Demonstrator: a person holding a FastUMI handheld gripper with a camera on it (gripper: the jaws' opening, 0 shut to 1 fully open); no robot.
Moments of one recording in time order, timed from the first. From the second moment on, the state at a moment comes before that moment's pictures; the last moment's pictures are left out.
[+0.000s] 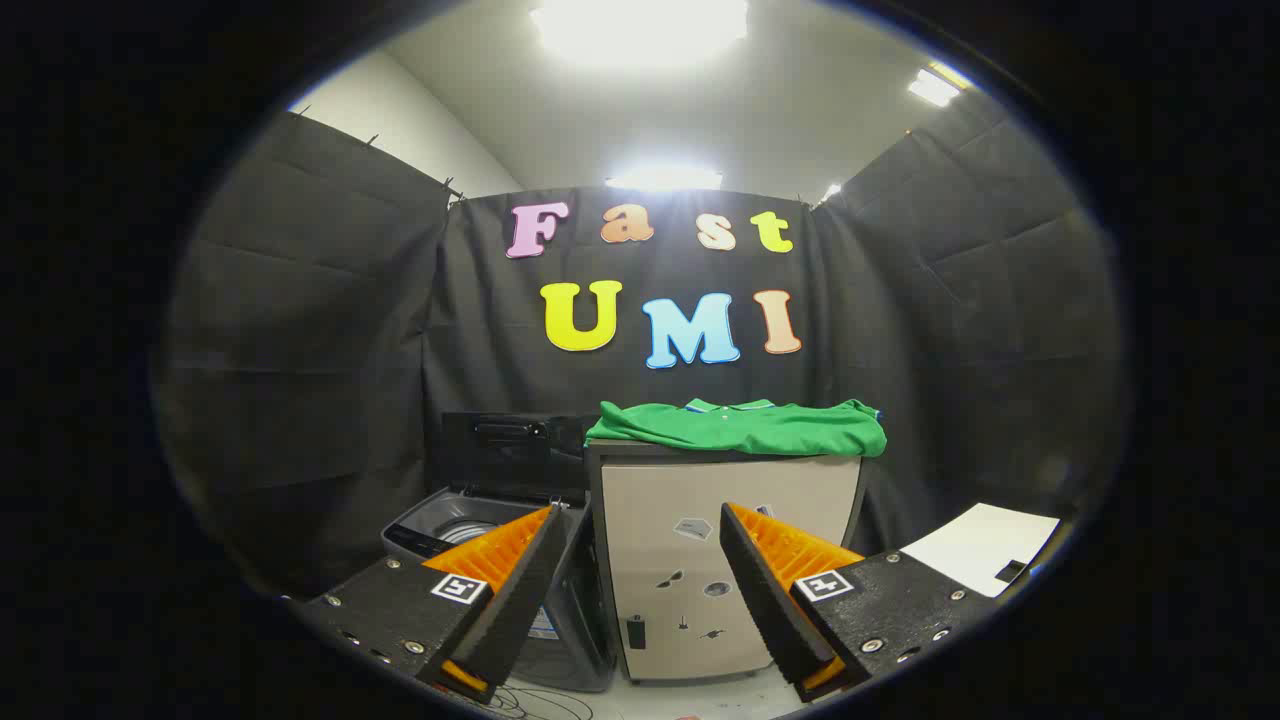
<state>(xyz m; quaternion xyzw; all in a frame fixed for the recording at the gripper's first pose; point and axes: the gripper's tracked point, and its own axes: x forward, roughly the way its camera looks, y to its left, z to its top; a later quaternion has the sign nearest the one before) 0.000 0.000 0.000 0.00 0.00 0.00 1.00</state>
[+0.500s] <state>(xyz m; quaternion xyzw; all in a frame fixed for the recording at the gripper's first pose) 0.002 0.001 0.000 0.00 0.00 0.00 1.00</state>
